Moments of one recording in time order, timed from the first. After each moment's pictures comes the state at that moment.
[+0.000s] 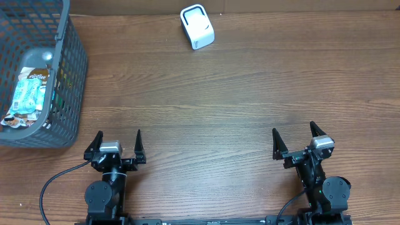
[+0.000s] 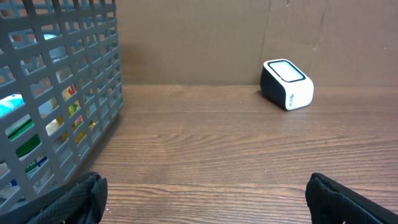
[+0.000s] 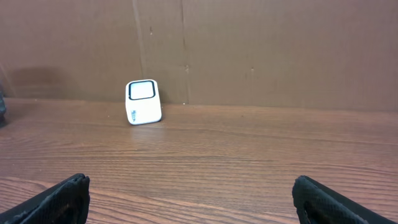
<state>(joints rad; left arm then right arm) -0.02 0.02 0.01 -0.08 -0.04 -0.02 0.05 0.01 0.02 -0.02 -0.14 0.04</state>
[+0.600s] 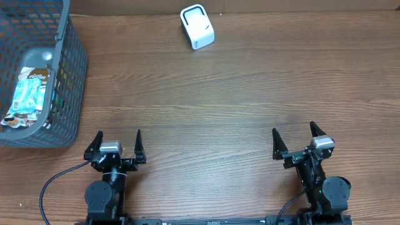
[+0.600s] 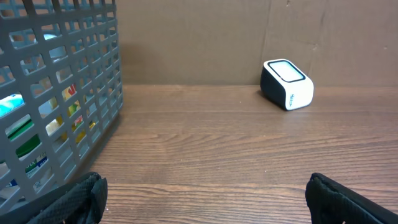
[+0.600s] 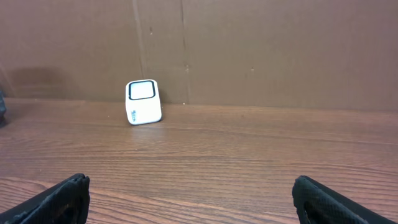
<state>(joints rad) -0.02 0.02 0.01 -0.08 -0.04 -0.02 0.05 0.01 0.02 -0.02 -0.14 0.04</state>
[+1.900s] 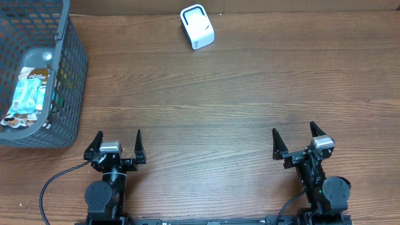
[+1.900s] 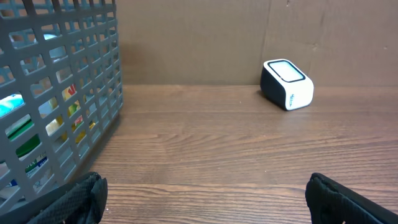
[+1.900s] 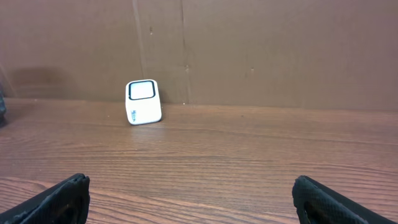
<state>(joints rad) -0.02 0.02 0.01 -0.08 -0.04 -0.02 0.05 0.01 0.02 -0.02 -0.14 0.04</state>
